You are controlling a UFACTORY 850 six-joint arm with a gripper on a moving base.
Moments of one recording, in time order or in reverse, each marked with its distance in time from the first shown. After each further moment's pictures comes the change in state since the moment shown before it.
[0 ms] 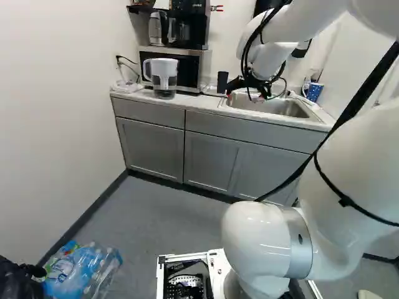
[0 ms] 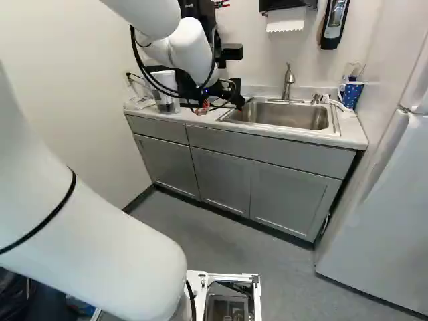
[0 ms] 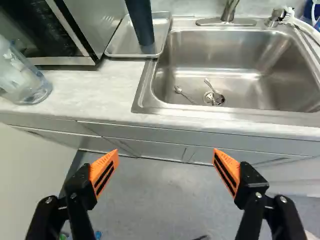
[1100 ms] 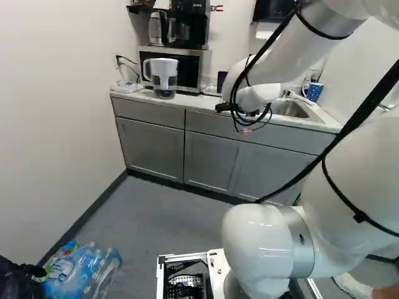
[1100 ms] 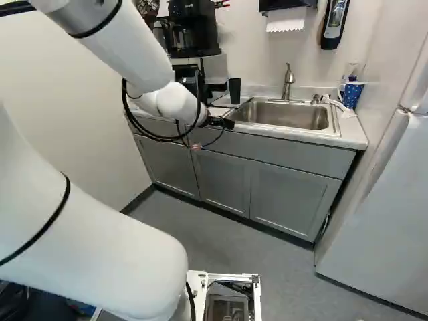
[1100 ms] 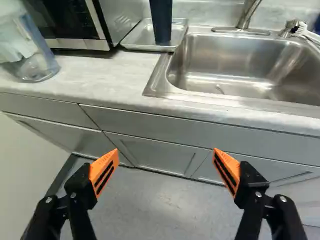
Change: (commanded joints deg) arm 5.8 2.7 19.4 -3.4 27.0 1.8
